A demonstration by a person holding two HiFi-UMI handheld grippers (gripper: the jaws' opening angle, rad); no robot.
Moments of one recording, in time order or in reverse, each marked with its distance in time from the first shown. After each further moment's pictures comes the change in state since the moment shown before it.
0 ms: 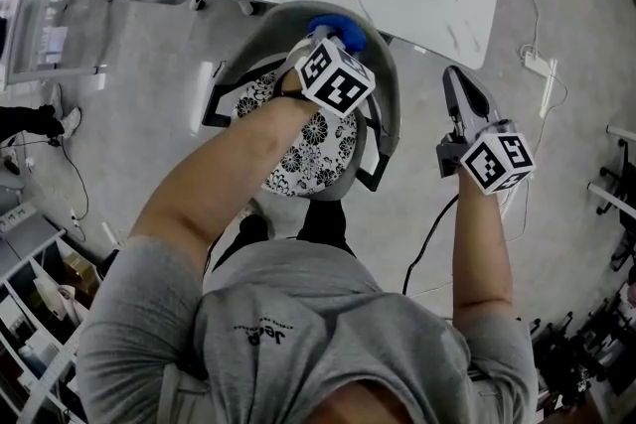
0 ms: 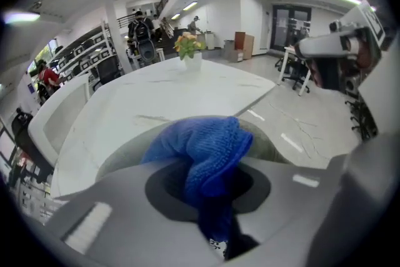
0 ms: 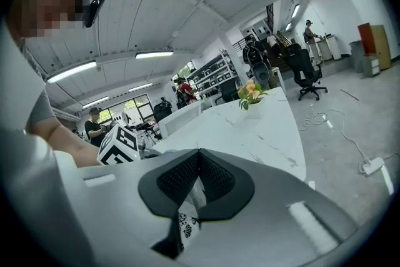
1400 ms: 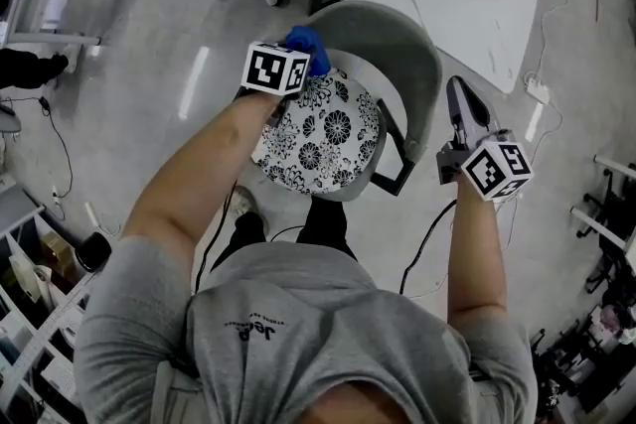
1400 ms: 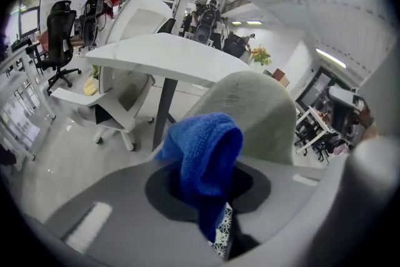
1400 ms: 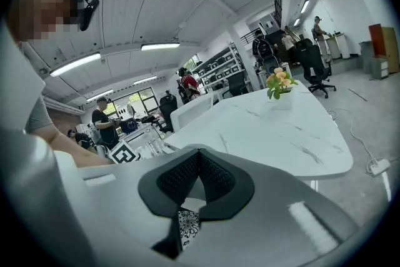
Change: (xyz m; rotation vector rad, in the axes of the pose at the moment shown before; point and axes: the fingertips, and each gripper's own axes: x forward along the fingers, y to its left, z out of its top) left arm -0.048 0.120 -0.180 -0.597 -0.019 -0.063; right arm 0.052 0.086 -0.024 -0.030 0.059 0.031
